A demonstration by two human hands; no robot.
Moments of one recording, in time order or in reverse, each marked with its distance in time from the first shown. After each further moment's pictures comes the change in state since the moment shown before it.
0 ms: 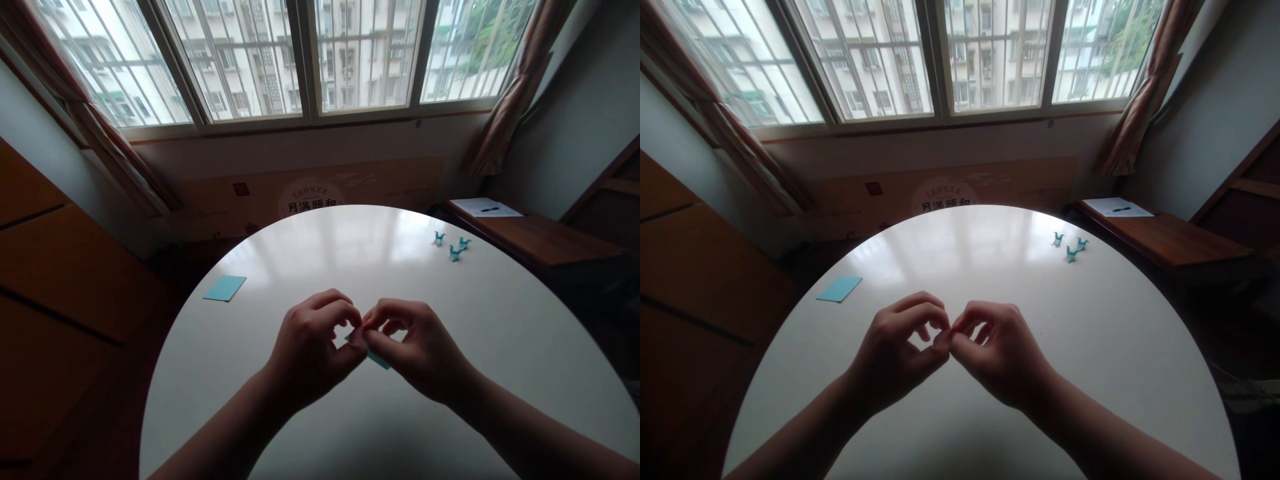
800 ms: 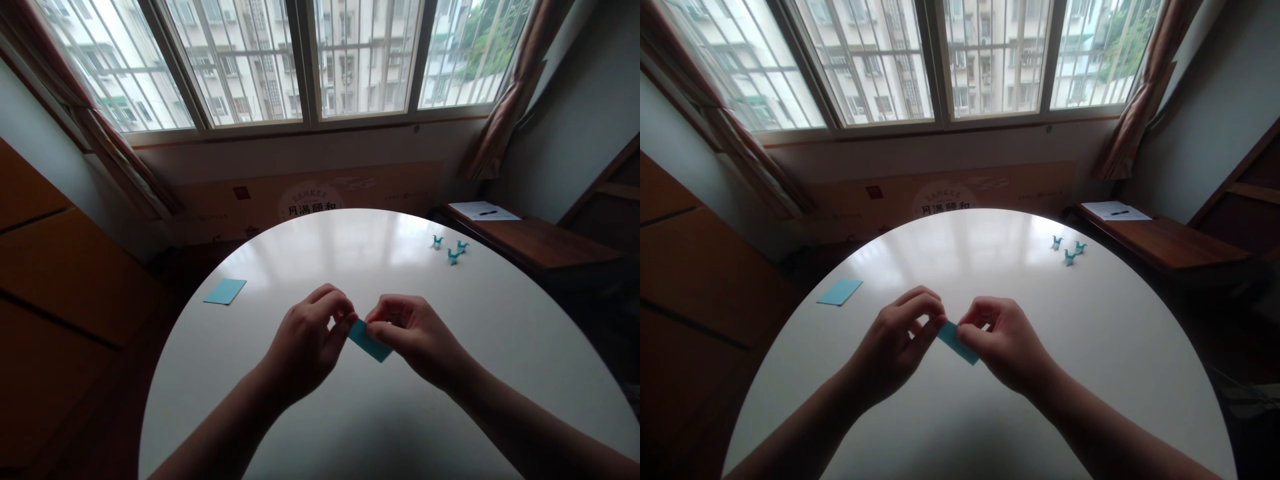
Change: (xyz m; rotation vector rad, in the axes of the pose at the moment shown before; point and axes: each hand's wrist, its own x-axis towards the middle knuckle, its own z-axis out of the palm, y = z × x) left_hand 0.006 -0.005 -0.011 0.005 -0.121 -0.092; right_hand 0.008 0.001 -0.010 0.199 -0.094 0.153
